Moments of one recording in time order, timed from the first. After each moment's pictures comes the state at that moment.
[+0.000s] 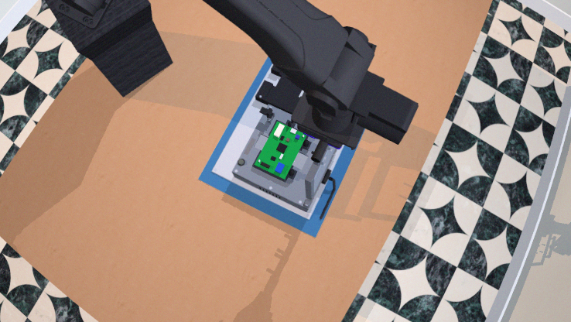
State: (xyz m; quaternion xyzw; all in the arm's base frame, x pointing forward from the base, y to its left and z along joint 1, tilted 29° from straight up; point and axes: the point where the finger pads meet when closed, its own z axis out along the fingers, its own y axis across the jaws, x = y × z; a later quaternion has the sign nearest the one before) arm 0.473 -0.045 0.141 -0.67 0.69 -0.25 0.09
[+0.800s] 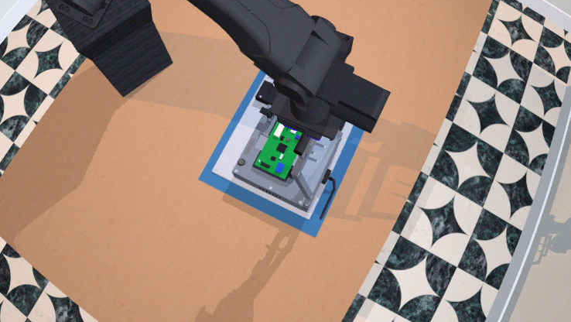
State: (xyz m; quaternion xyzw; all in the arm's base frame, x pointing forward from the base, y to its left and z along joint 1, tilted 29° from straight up) arm 0.447 -0.047 0.124 -0.67 0.69 -0.26 0.10
